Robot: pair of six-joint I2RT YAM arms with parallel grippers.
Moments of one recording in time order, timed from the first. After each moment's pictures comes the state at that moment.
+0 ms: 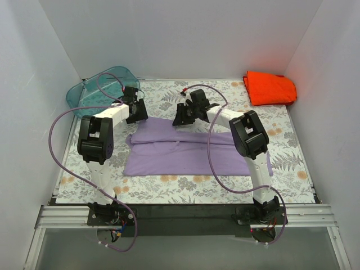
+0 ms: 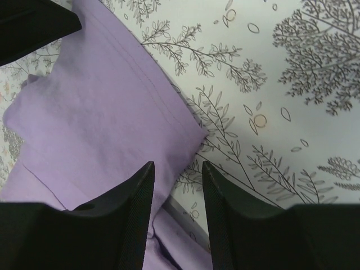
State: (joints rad) left arm -0.17 2.05 1.42 -0.34 -0.08 -0.39; right arm 0.53 2.26 1.62 -0.12 -0.49 0.39
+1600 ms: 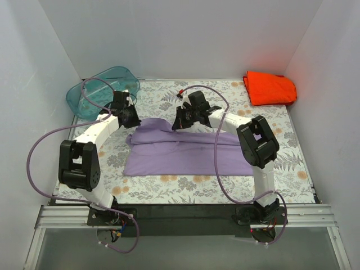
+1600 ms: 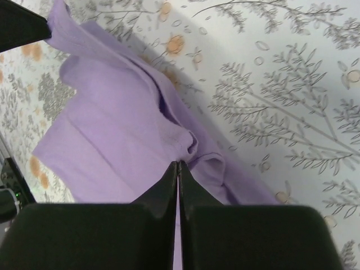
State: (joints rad) left arm -0.17 1.68 1.19 -0.40 0.03 -0.46; right arm 0.60 2.09 1.49 -0.12 -0.51 0.36
